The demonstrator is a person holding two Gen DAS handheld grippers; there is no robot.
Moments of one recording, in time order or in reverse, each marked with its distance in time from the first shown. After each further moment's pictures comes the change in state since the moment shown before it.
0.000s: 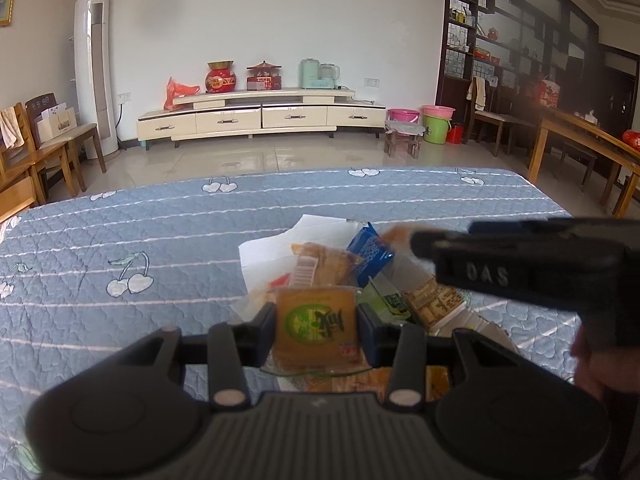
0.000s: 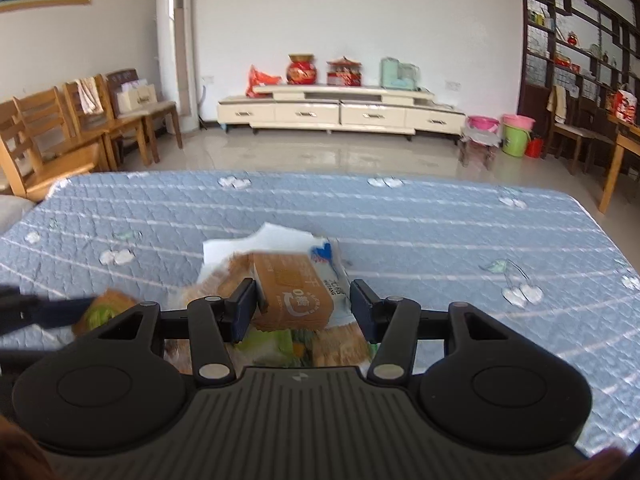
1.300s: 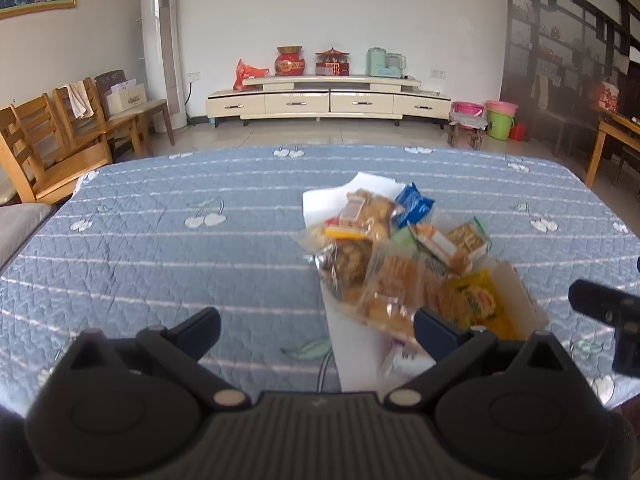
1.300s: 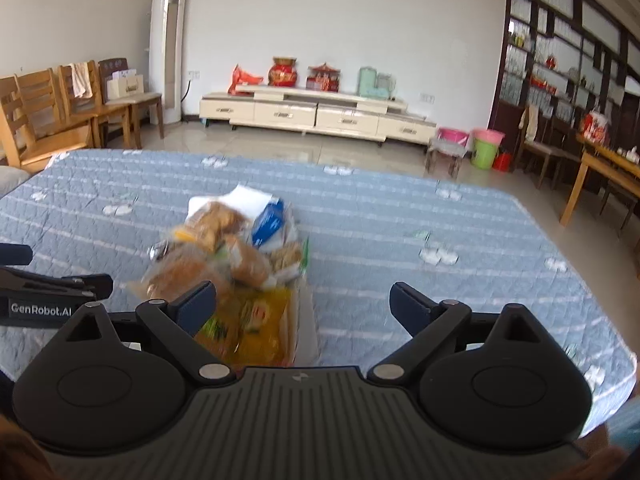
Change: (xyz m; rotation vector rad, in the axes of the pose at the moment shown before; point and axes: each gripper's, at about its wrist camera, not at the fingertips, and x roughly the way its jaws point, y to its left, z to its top) left arm -0.067 -0.019 -0.049 -0.085 0.050 0.208; right arm -0.127 -0.010 -0.048 -0.055 0.024 -0.106
